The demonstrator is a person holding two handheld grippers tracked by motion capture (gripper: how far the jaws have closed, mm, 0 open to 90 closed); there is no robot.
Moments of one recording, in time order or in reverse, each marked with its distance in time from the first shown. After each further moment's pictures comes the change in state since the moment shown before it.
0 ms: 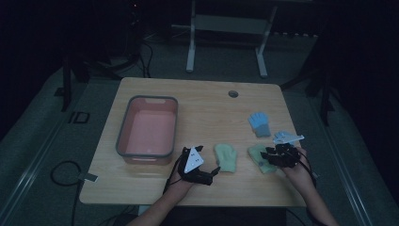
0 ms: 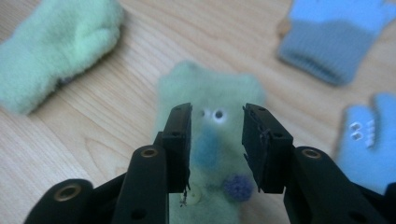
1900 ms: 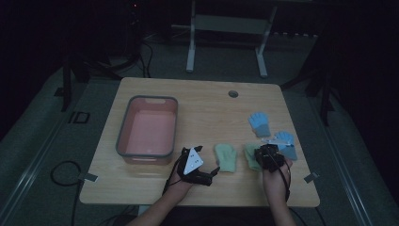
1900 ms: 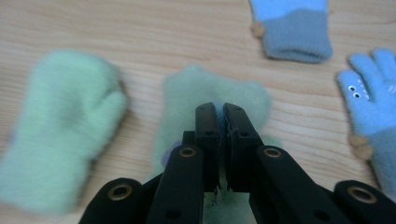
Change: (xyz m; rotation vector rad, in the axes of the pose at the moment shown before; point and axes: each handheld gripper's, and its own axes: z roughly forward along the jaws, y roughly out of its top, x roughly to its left) left arm -0.001 -0.001 -0.003 -0.009 0.012 0.014; right arm 0.071 0.024 0.006 -0.030 -0.296 0.335
